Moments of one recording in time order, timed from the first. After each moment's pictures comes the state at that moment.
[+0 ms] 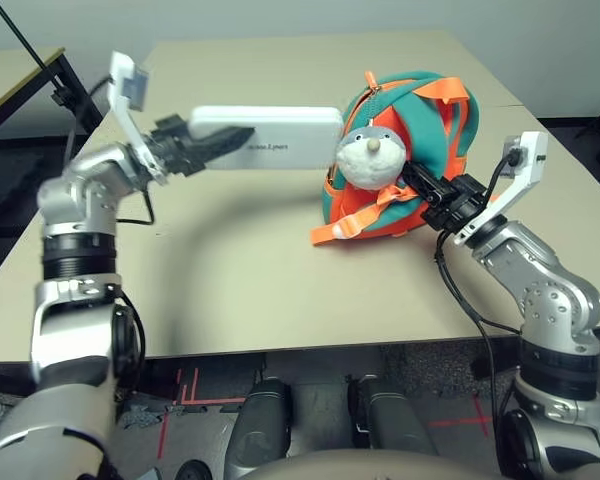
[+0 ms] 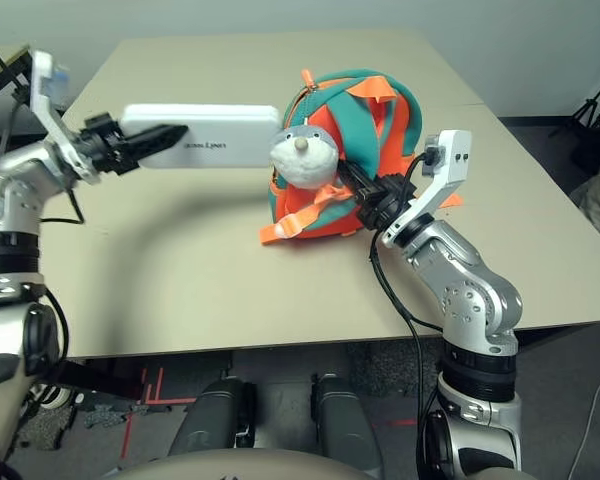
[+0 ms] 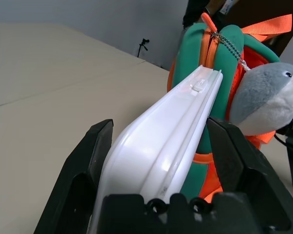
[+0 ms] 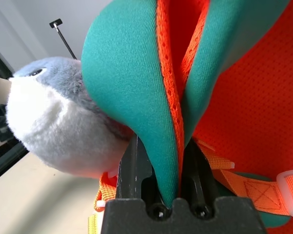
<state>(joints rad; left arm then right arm) -0.80 0.48 0.22 0.40 -0.52 0.63 -1.03 -0.33 -0.24 -0.24 -0.35 0.77 0.73 0.30</state>
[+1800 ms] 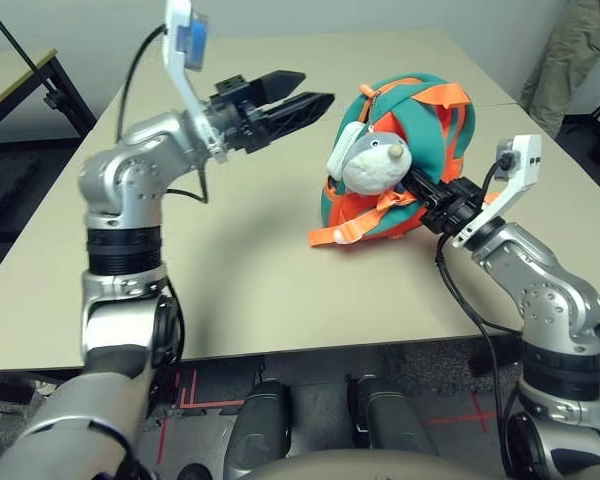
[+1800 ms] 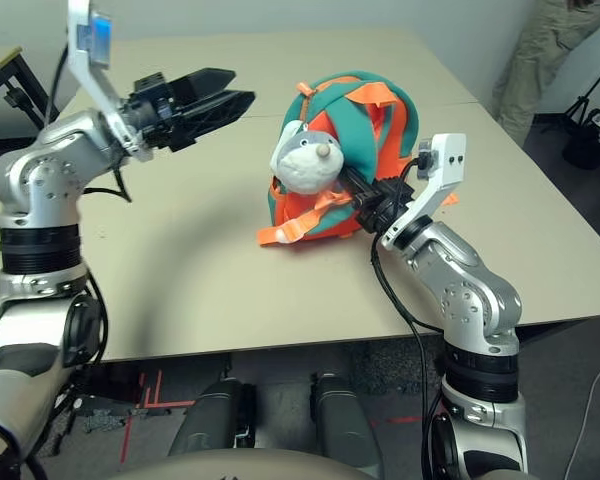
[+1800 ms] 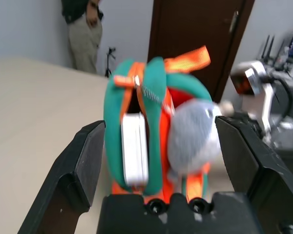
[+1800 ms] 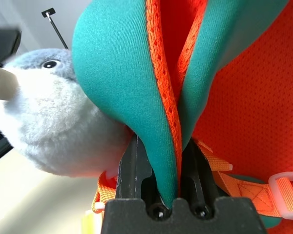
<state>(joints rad) -0.79 0.55 0.16 -0.01 -0.71 0.86 -0.91 -0.33 -0.28 -0.21 -0.31 0.74 0.70 0.34</state>
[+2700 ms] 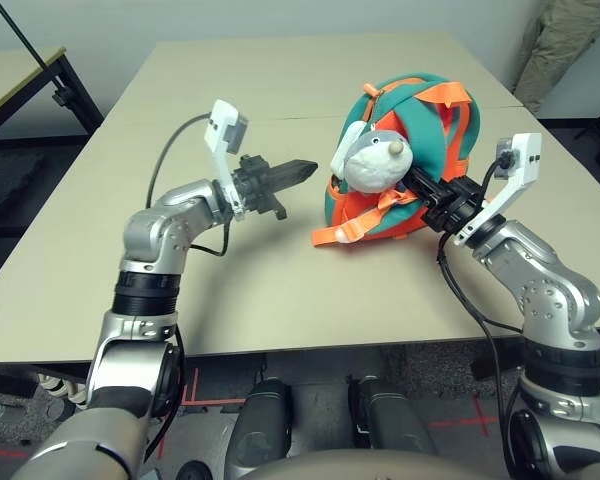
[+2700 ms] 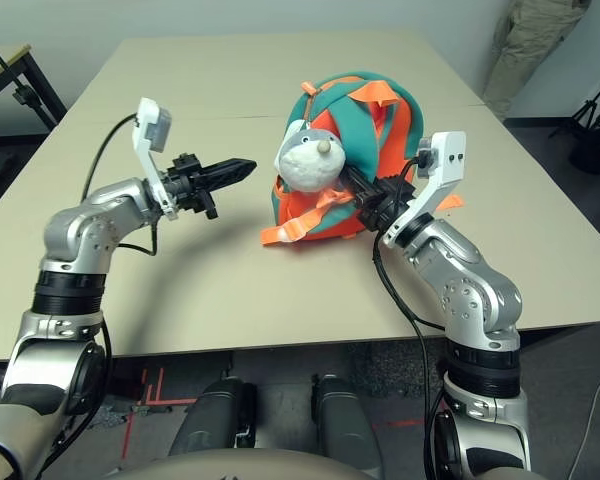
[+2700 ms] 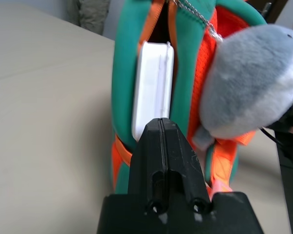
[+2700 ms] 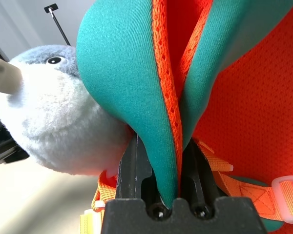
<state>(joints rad) -0.73 0.32 0.02 0.23 -0.54 0.61 -0.82 -0.33 -0.29 -0.21 -0.31 0.73 0.69 0.34</state>
